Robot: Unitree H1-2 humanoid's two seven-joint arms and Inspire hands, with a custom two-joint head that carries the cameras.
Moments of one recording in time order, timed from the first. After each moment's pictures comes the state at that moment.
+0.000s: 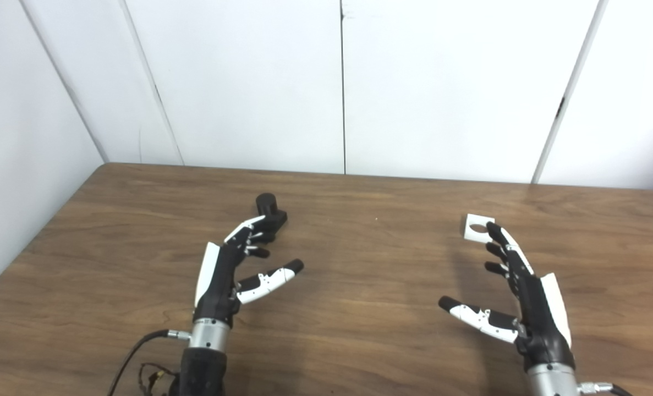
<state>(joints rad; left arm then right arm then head) -0.07 -0.02 -0.02 -0.11 0.49 0.02 0.20 -0.05 -0.15 0.03 -0.20 -0.26 0.03 -0.01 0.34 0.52</state>
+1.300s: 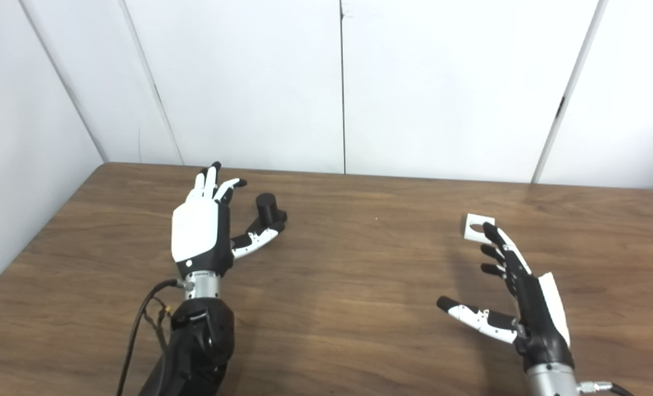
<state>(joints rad) -0.30 0.10 -0.12 0.13 1.02 0.35 0.40 -0.05 -0.16 0.03 -0.21 -0.26 0.03 0.00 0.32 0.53</state>
